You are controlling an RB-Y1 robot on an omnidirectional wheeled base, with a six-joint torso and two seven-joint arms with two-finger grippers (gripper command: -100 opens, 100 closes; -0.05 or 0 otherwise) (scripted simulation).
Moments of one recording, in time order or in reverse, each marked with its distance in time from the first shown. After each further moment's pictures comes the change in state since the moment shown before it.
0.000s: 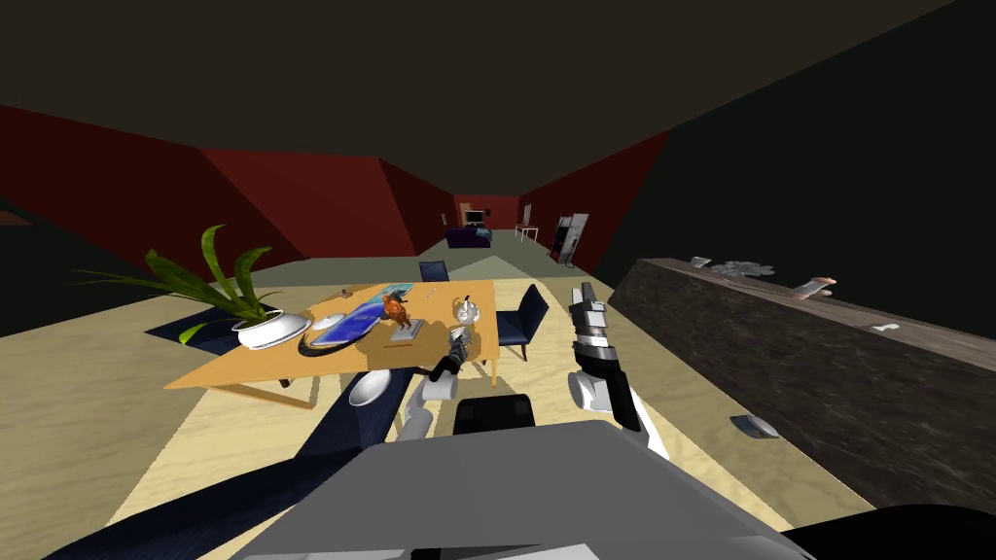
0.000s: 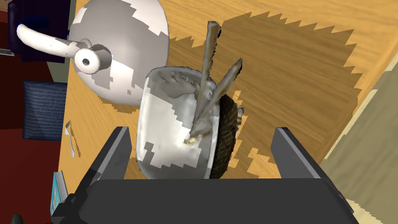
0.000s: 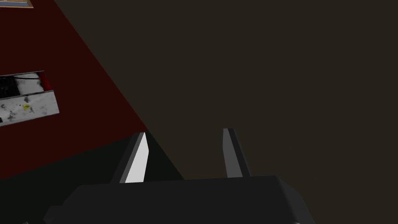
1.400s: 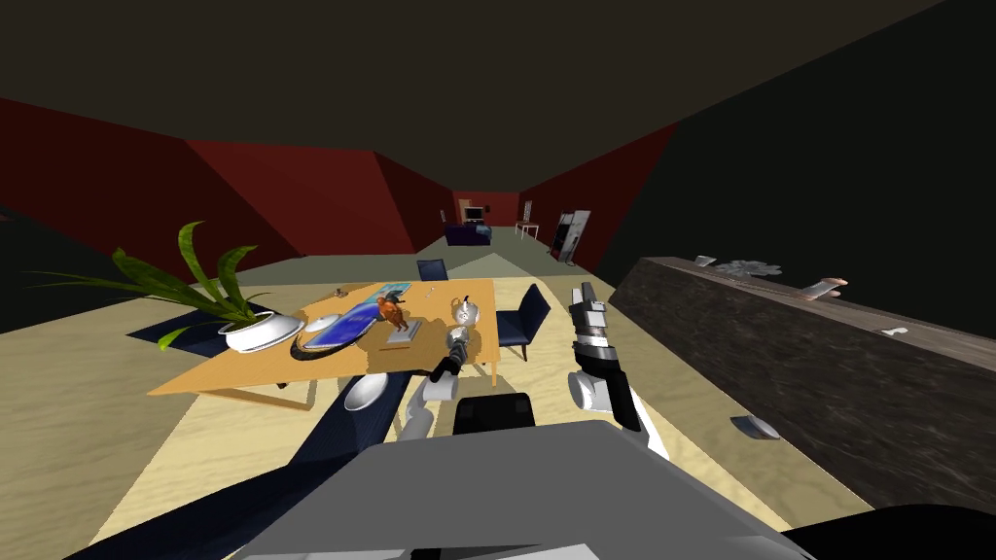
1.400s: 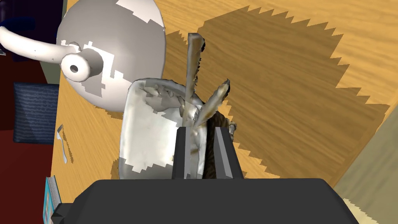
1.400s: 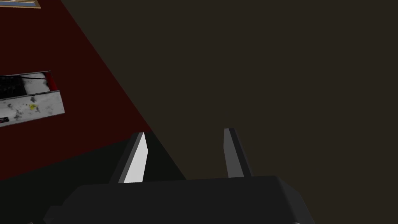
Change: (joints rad) left arm -0.004 -0.006 0.003 0.022 0.000 -0.018 -0.004; right arm 0.000 0.000 0.000 0.000 0.000 0.000 0.000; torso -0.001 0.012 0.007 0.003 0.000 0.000
